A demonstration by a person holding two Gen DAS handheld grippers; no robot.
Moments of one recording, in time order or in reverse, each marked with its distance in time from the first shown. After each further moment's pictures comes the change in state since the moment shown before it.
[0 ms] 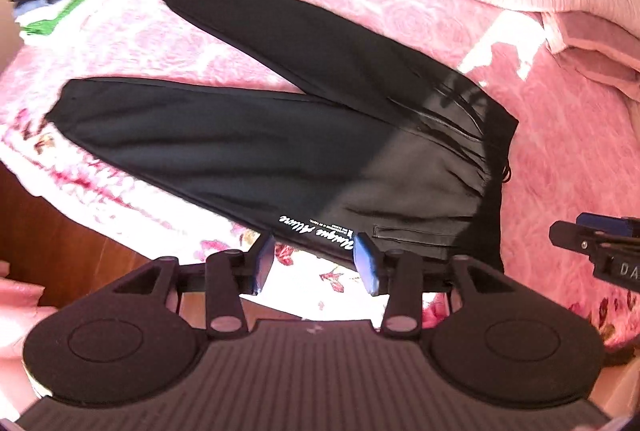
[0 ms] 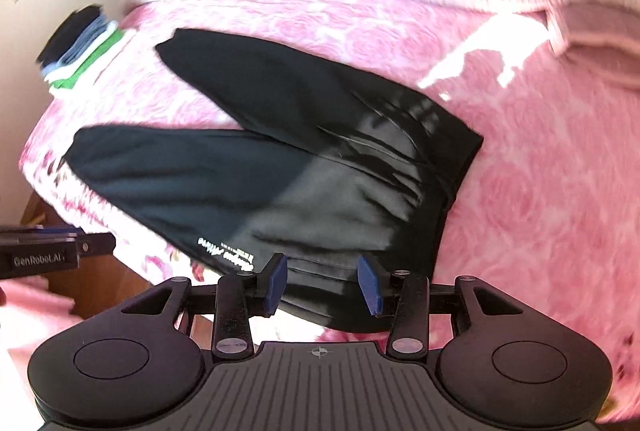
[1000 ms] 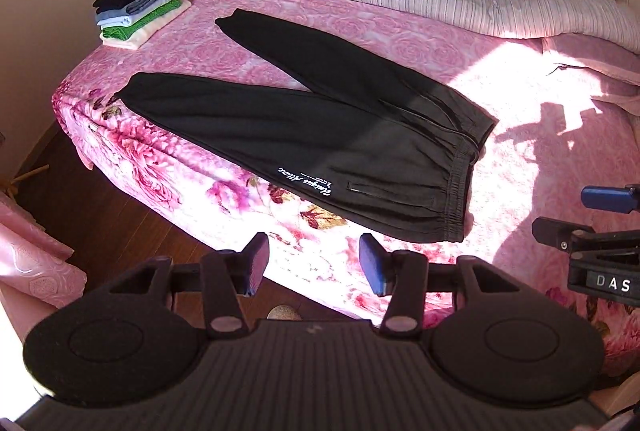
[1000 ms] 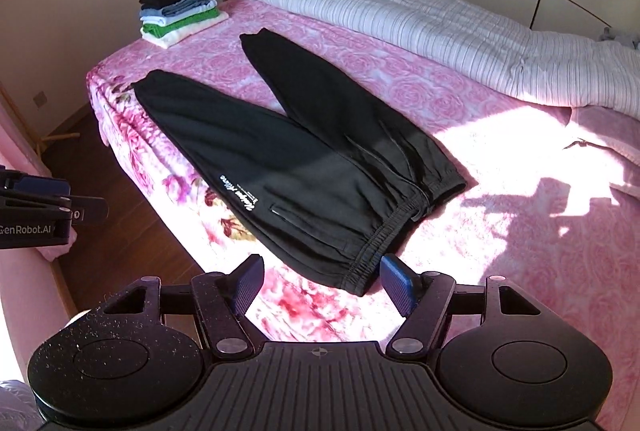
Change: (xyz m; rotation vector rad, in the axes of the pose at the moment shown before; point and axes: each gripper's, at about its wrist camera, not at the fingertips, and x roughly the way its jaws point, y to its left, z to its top) left arm -0.119 -0.086 -0.143 -0.091 -0.146 0.122; right arm -0.102 -0.028 -0.118 -0.349 -0.133 0.049
